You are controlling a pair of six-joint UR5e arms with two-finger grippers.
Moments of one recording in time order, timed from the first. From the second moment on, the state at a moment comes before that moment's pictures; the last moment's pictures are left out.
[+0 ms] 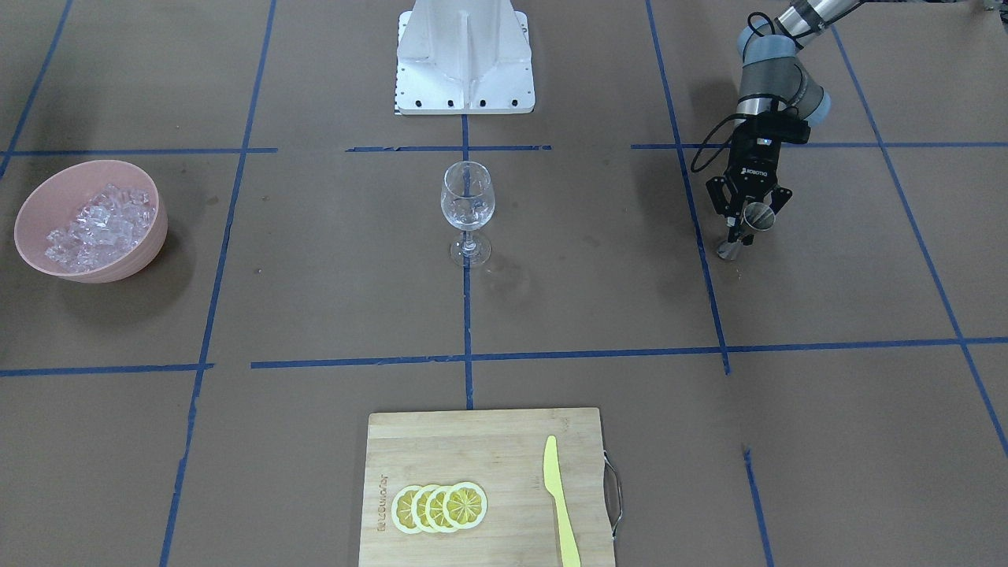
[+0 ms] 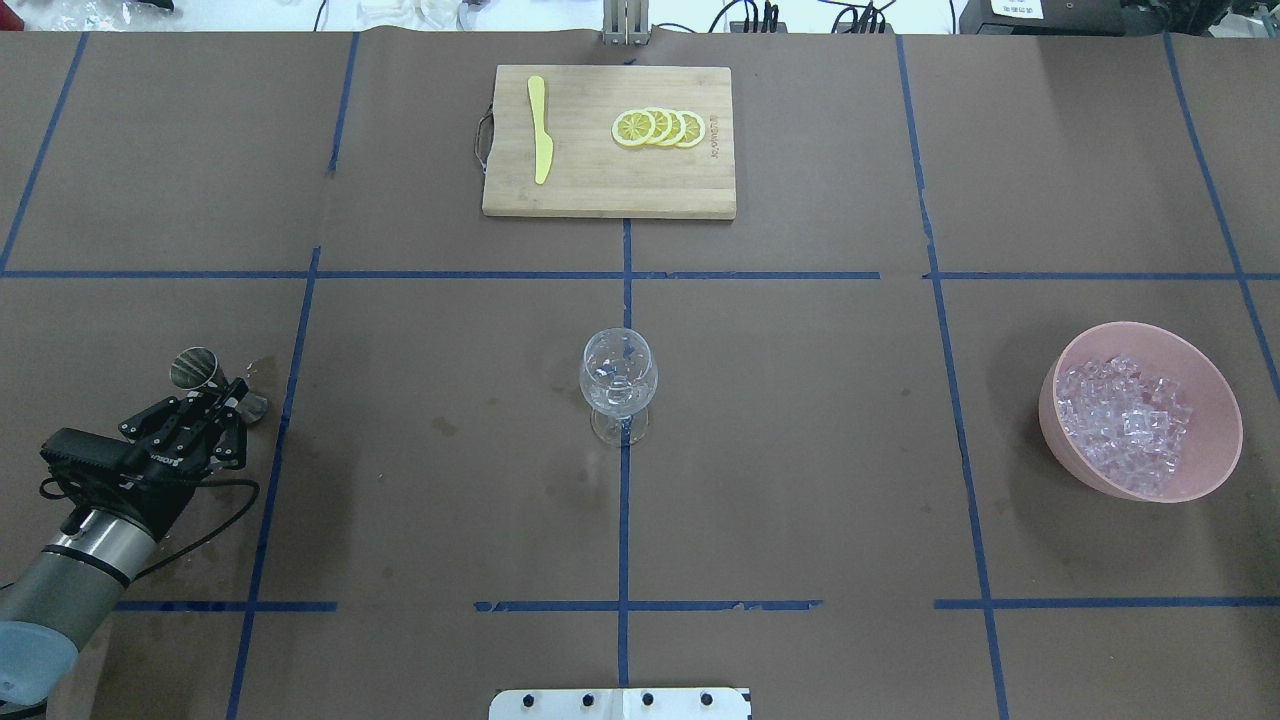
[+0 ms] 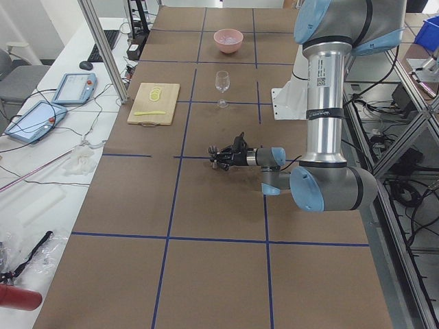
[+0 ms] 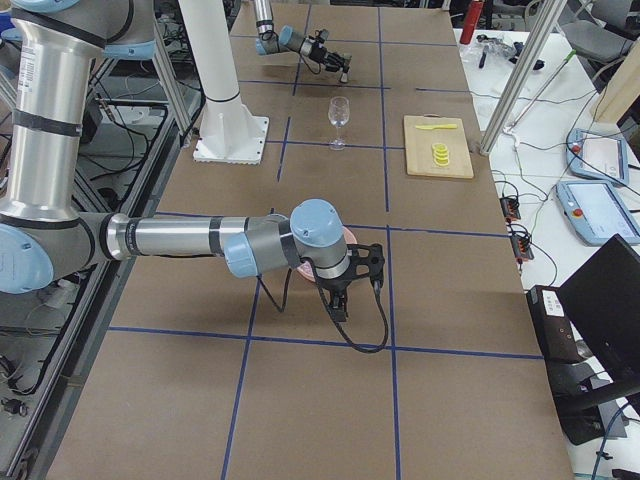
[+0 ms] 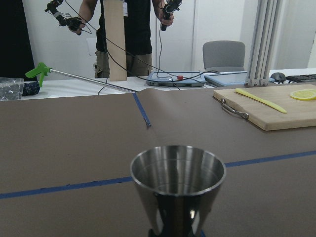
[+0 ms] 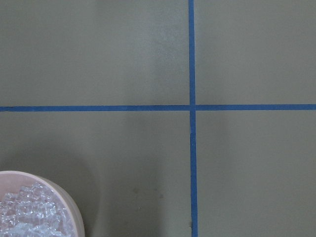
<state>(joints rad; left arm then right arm) -0.16 -1.49 -1.47 -3.14 -0.57 -0.91 1.57 -1.80 1.85 -1.31 2.37 0.23</state>
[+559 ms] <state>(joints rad) -0.14 -1.50 -1.47 -3.14 -0.55 -0.91 1.57 -1.80 1.85 -1.31 2.37 0.23</state>
